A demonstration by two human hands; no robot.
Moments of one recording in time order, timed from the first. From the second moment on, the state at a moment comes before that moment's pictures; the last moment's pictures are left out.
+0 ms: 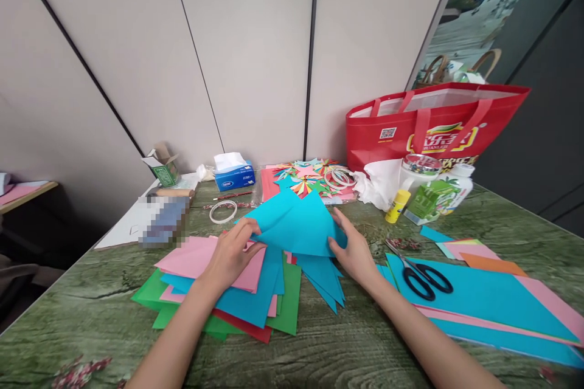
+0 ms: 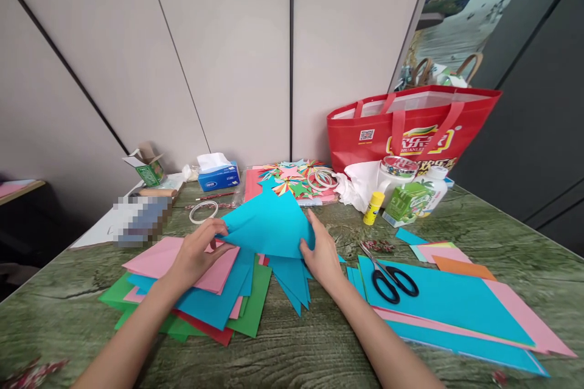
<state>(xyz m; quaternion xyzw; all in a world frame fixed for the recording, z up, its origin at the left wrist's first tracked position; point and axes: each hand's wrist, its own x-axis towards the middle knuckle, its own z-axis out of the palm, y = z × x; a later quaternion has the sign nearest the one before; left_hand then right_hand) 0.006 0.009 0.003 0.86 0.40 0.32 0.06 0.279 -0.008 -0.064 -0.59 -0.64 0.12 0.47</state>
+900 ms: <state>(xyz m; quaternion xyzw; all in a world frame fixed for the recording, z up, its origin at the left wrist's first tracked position) 0.015 0.019 -0.007 0.67 0.32 0.47 0.48 0.268 -0.033 -0.014 -0.35 -0.57 0.12 0.73</state>
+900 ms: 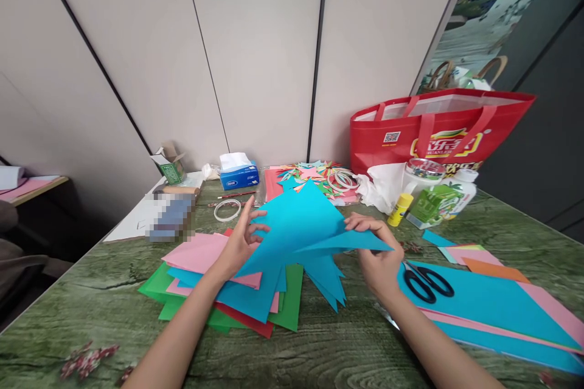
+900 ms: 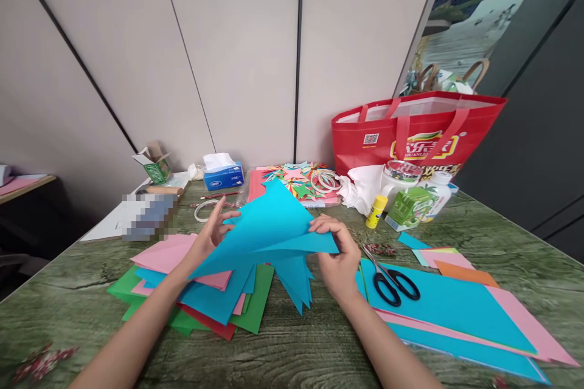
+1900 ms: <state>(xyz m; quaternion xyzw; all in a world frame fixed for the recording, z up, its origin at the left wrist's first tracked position) 0.013 0.004 0.003 0.77 0.33 0.42 0.34 0.272 -0.038 -0.009 -0.35 -0.59 0.14 0.71</state>
